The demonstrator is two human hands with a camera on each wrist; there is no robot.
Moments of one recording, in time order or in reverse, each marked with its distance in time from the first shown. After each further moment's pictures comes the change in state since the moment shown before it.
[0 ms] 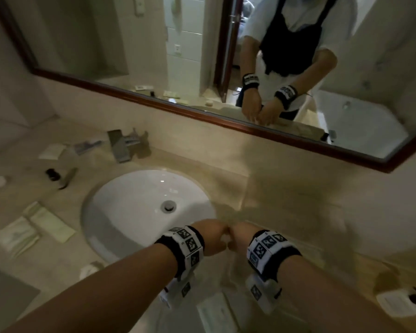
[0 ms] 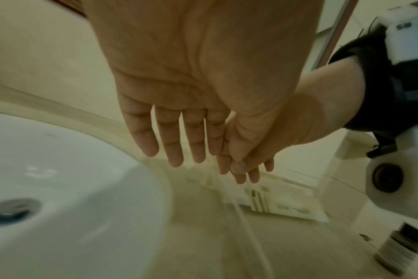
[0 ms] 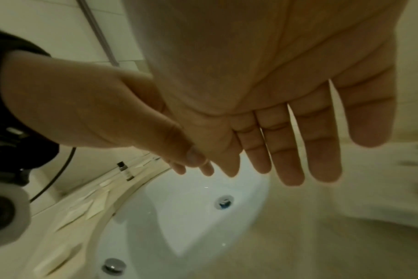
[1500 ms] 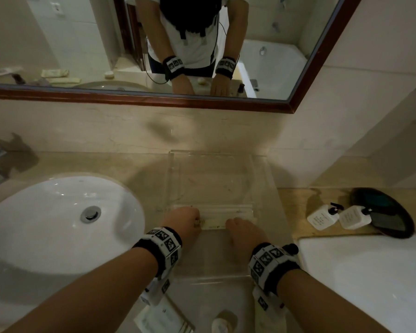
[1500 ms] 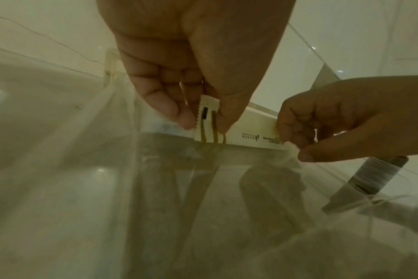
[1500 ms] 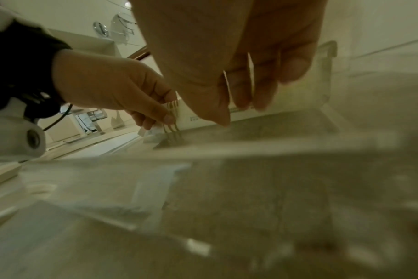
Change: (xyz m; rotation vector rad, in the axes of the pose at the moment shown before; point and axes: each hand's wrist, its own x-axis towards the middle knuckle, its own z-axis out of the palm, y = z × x) left_hand 0.120 0.066 0.067 0.140 0.096 0.080; right_hand -0.070 0.150 0.071 0.131 0.103 0.193
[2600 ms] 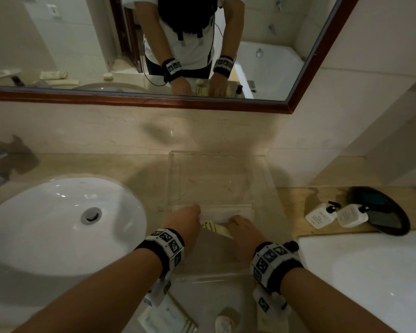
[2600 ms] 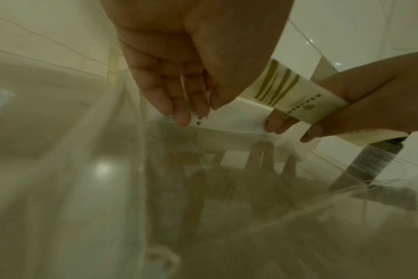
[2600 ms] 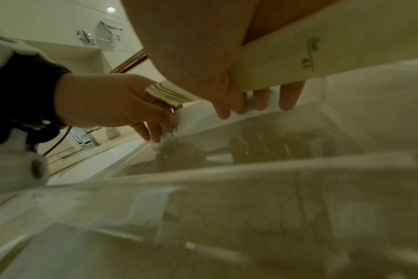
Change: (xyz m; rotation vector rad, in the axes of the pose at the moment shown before) left_hand -0.008 0.007 -0.006 -0.041 0.015 -0.054; right_hand 0.007 0.002 0.017 0.057 0.071 -0.047
